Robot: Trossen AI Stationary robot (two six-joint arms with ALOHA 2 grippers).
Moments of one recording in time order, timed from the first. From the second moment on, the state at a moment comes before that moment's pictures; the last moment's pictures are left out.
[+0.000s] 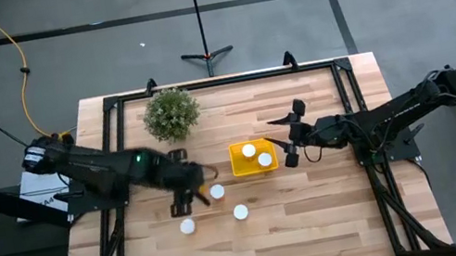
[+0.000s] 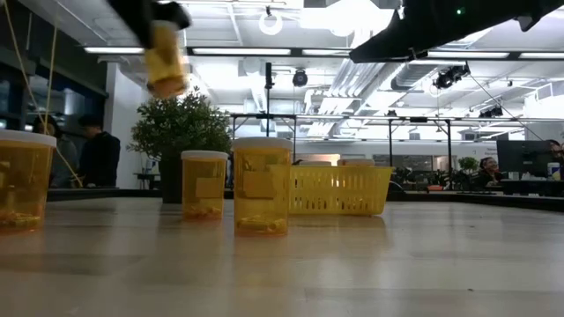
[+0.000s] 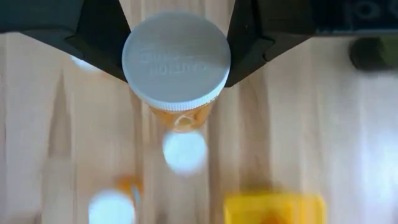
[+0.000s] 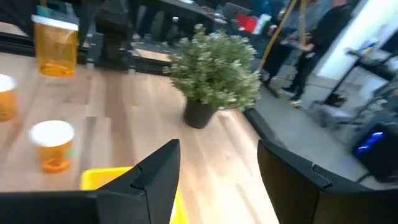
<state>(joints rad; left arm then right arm) -0.28 1.42 1.29 -1.06 -0.15 -0.21 0.14 1.10 0.56 0.32 0.54 -0.18</state>
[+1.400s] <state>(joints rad) 0.03 1.84 1.52 -0.74 0.07 0.26 0.14 0.98 0.60 0.29 0.66 -0.30</state>
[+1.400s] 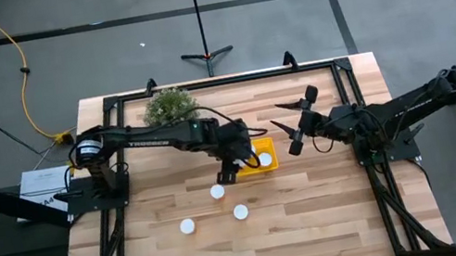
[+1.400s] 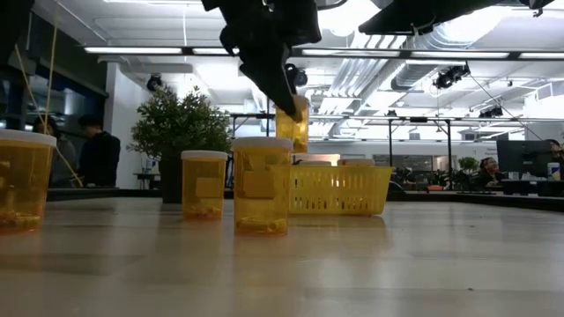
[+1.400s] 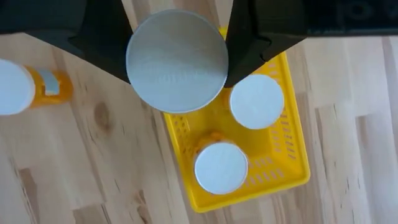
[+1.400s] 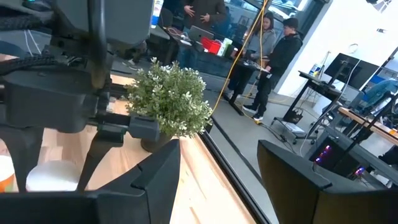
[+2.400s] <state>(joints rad) 0.04 1.85 1.66 -1.08 0.04 0.19 0.14 0.98 0.60 0.24 0.64 -0.28</state>
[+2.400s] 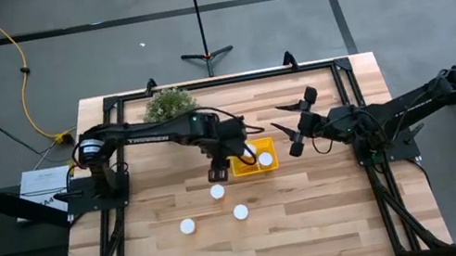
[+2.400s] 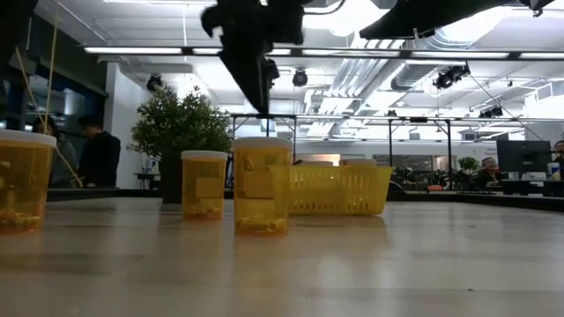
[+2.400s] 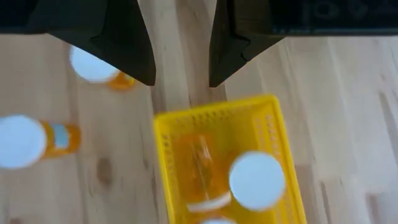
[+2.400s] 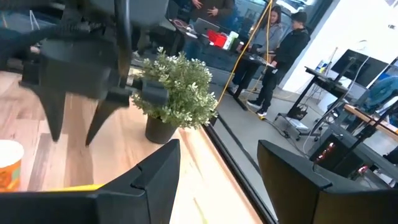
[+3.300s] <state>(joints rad) -0.09 1.29 1.26 -0.81 -0.12 -0.04 0.03 1.21 0.83 -0.06 0.09 -0.26</state>
